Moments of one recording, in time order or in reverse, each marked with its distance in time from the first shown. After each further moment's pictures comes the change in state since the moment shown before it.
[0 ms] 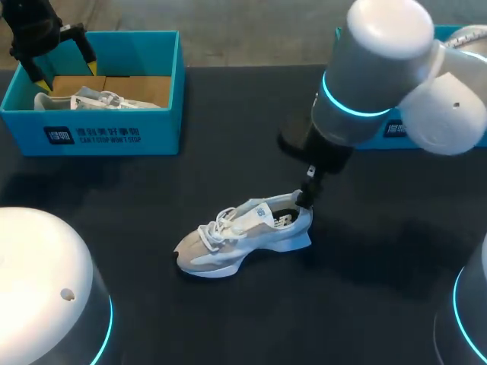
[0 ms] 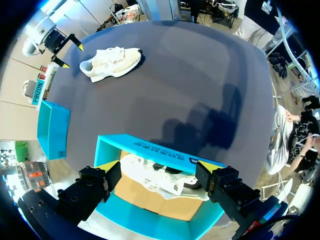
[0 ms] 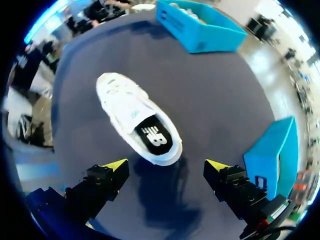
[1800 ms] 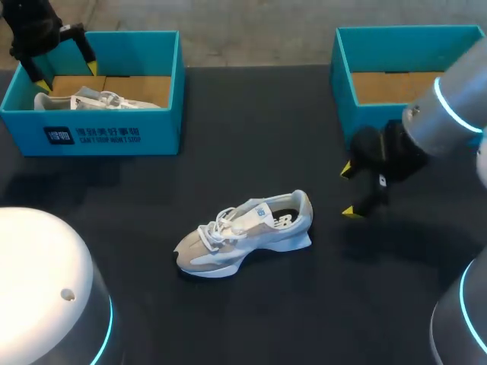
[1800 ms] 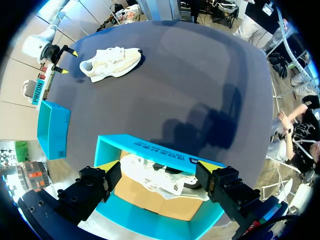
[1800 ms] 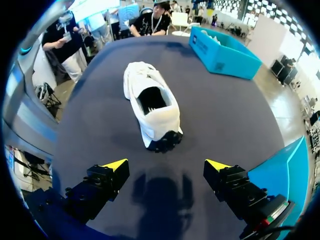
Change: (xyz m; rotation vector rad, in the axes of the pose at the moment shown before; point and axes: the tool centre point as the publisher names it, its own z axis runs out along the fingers) left arm 0.000 0.000 0.000 0.000 0.000 0.000; right arm -0.036 -0.073 0.027 -0.336 0.108 -0.235
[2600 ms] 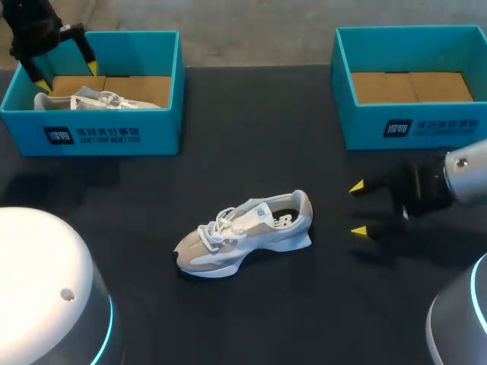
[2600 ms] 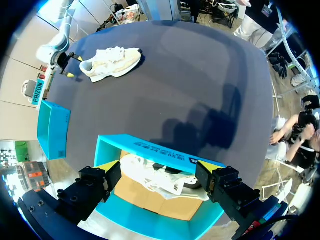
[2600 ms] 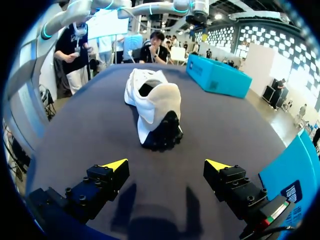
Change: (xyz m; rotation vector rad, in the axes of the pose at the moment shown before) left arm 0.000 0.000 0.000 0.000 0.000 0.000; right arm 0.004 -0.048 0.044 -0.344 -0.045 -0.025
